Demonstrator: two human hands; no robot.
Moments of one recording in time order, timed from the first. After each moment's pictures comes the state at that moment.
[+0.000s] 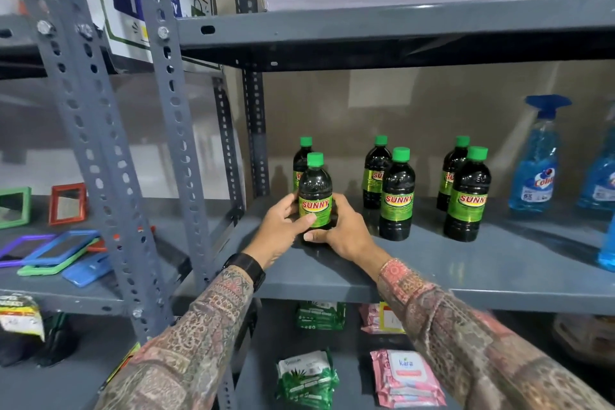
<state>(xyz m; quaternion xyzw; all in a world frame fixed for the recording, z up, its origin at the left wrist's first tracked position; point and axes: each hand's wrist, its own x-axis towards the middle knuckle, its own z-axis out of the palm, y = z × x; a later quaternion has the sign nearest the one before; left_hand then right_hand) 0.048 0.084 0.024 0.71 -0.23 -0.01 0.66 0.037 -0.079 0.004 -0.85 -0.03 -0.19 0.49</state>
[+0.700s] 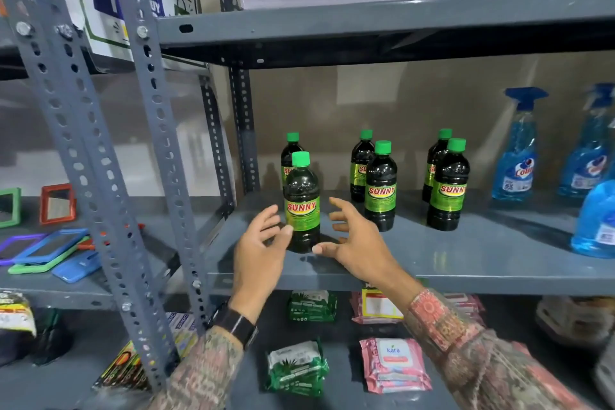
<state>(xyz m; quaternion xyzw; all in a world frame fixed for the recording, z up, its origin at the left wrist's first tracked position) -0.019 0.088 -0.008 0.74 -0.11 0.17 0.64 -0.041 -0.102 0.003 -0.87 -0.04 -0.19 0.46</state>
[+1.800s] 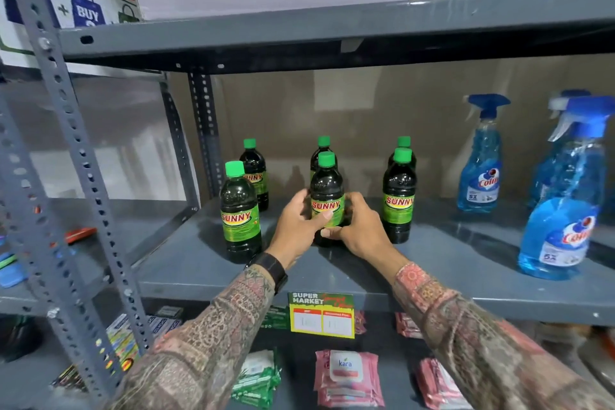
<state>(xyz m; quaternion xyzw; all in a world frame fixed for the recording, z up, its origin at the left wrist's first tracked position) 0.014 -0.088 0.021 0.72 -0.20 0.03 0.66 -0.009 -0.240 0.014 -0.87 0.02 -0.21 0.45</state>
